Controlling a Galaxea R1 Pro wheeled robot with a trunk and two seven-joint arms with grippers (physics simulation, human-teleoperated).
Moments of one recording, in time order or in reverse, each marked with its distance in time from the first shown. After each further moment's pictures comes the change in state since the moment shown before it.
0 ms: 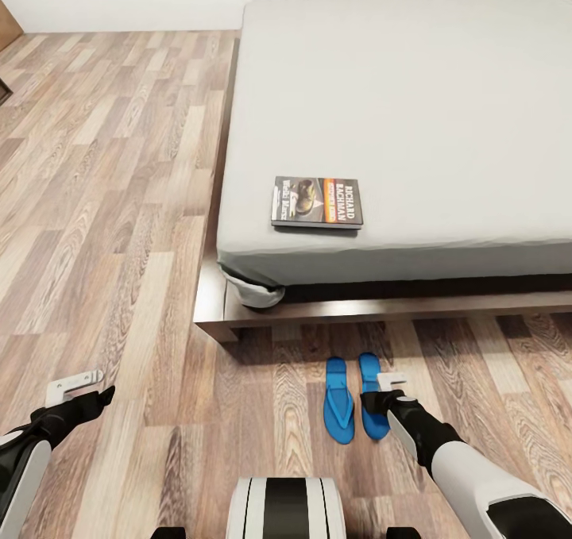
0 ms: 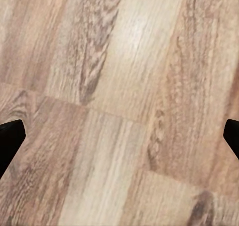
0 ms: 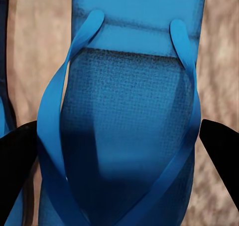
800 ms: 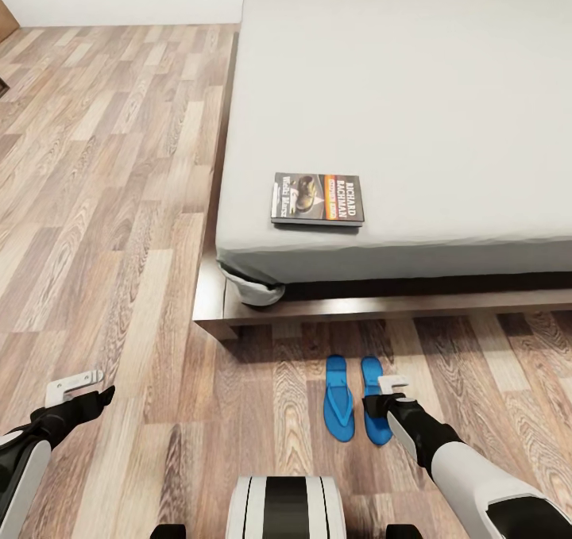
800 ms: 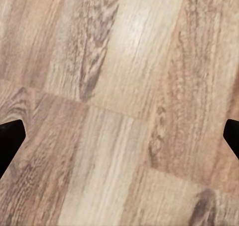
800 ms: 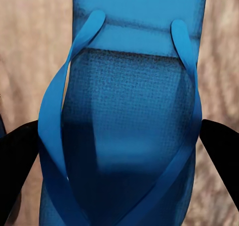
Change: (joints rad) left arm 0.000 0.000 0.000 0.000 0.000 0.000 0.000; right arm 0.000 0.001 0.001 0.007 0.000 0.035 -0.022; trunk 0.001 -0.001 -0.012
